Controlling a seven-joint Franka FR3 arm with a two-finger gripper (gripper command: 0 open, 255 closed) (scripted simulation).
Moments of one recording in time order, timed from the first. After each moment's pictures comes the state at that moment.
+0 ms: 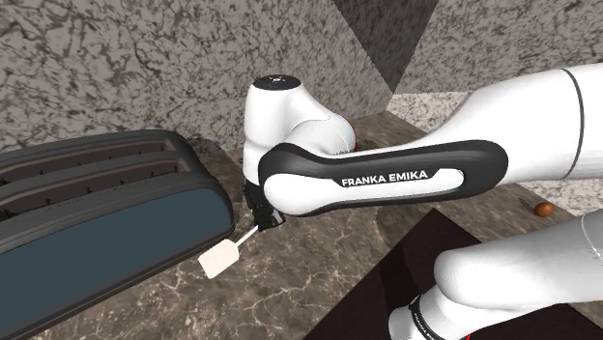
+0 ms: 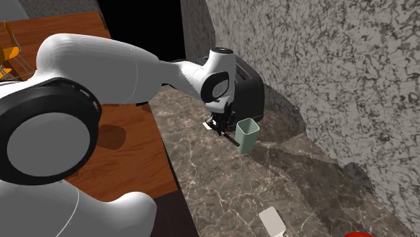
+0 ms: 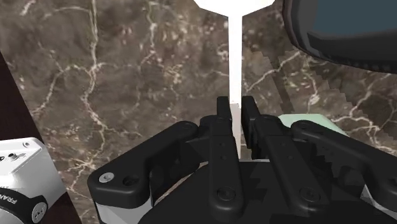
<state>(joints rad) -0.57 -0.28 1.22 -2.24 0.23 2.09 2.01</state>
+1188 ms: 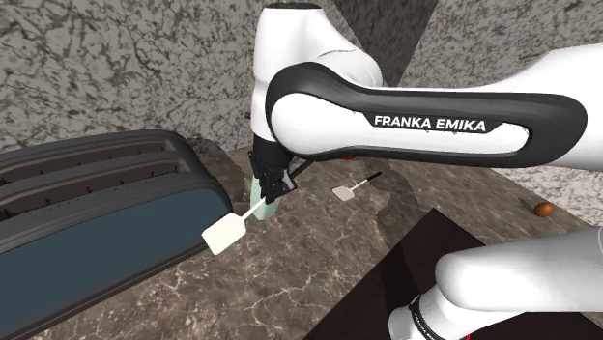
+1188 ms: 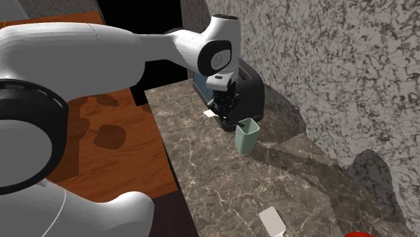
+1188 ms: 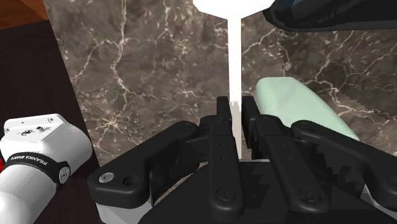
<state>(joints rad) -0.49 -0.38 1.05 -2.08 0.28 1.85 1.94</state>
